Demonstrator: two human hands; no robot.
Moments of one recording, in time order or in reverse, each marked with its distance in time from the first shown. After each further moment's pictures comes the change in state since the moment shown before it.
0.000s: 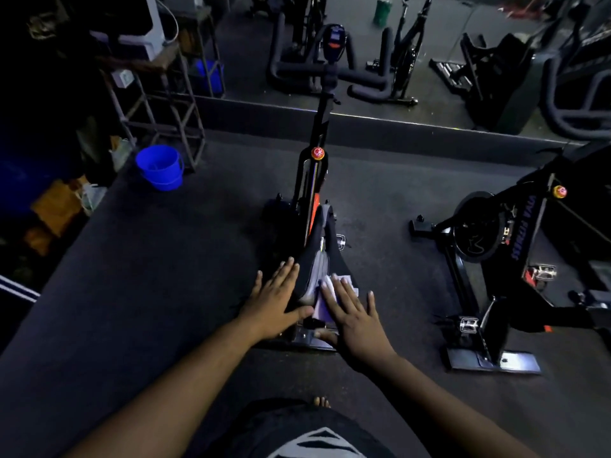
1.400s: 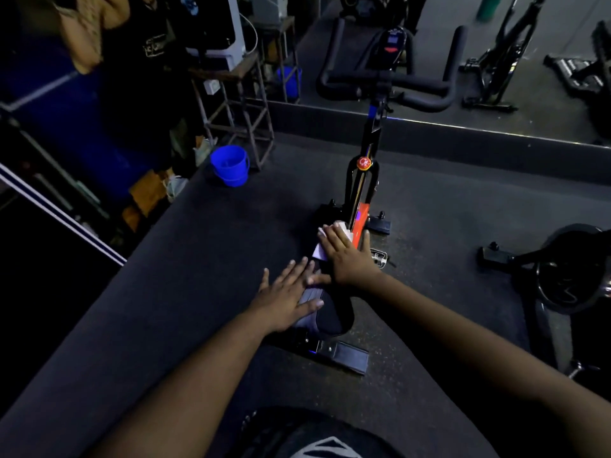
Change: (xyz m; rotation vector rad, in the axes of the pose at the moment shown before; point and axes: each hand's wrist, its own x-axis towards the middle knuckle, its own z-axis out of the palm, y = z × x) left_hand 0.047 0.044 -0.011 0.062 -0.025 -0.274; right_hand 0.174 0.057 -0.070 -0.121 -0.095 -0.313
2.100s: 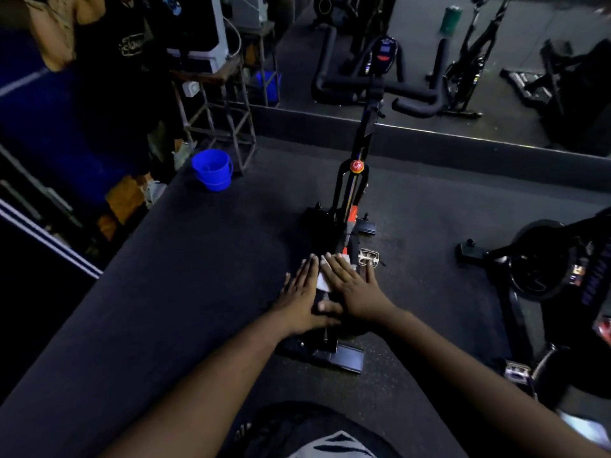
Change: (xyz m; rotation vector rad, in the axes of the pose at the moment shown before) left_hand 0.003 -0.024 0.014 -0.248 0.089 0.159; right_hand -0.045 -0.052 0.022 0.082 -0.071 0.005
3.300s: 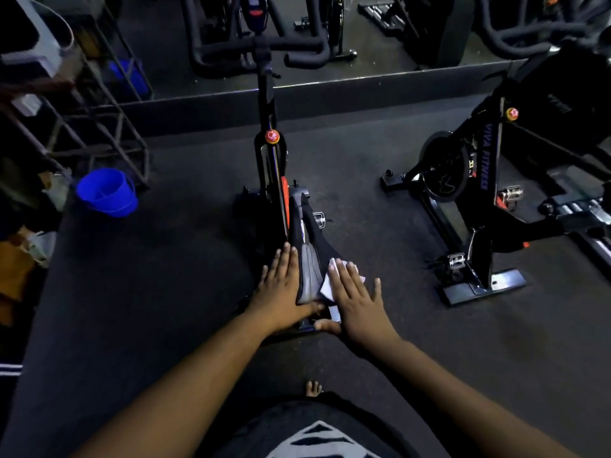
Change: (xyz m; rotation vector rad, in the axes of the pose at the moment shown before) left_hand 0.002 -0.014 -0.014 0.218 -0.179 0.225; right_hand -0.080 -0.077 0.065 0.227 0.211 0.551
